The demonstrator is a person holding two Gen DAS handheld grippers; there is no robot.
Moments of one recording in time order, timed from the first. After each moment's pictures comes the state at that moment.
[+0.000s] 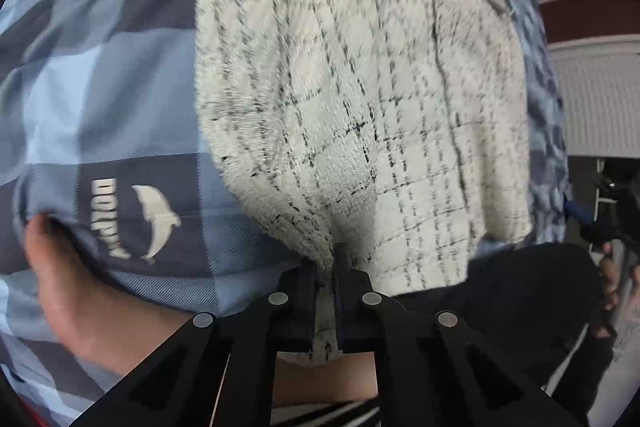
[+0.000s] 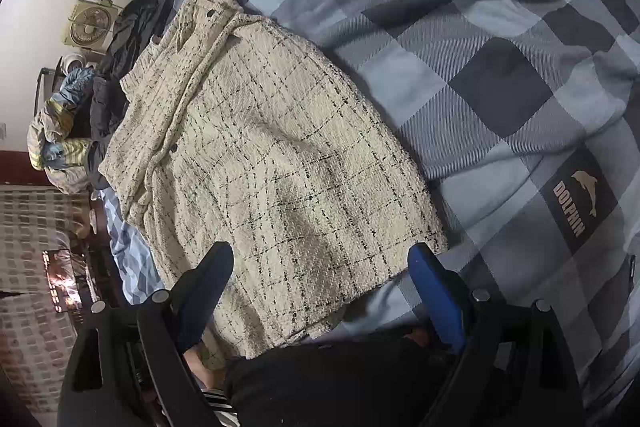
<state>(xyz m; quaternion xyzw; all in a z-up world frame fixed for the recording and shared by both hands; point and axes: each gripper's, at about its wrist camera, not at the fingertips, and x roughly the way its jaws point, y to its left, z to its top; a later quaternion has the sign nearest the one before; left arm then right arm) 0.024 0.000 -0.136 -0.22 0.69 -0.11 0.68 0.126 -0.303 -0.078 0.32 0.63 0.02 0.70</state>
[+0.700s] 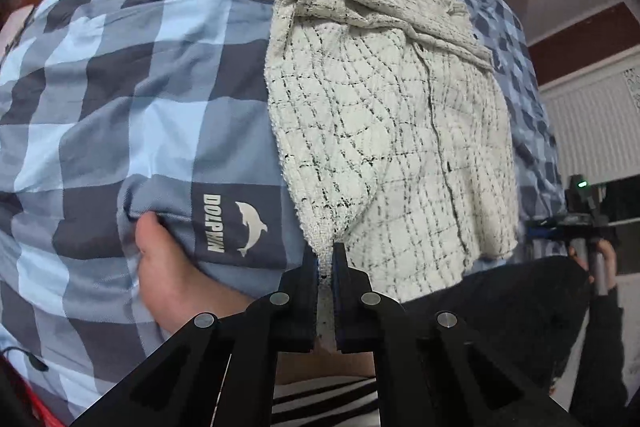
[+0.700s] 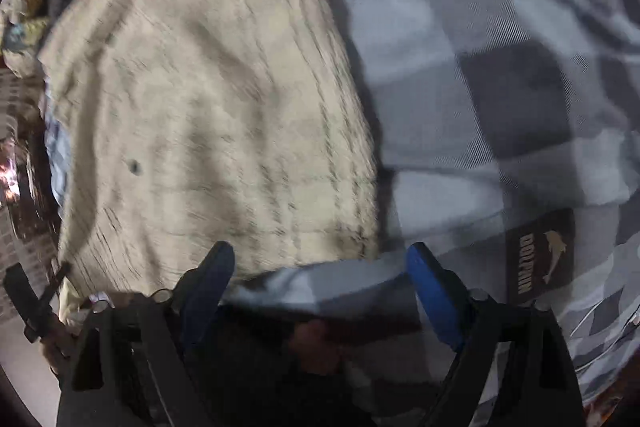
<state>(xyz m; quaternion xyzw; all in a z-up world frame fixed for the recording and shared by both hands) 0.012 0.068 -0.062 -0.22 0.61 -0.07 0.75 0.158 -0.295 -0.148 0.14 0.78 0.10 0.60</state>
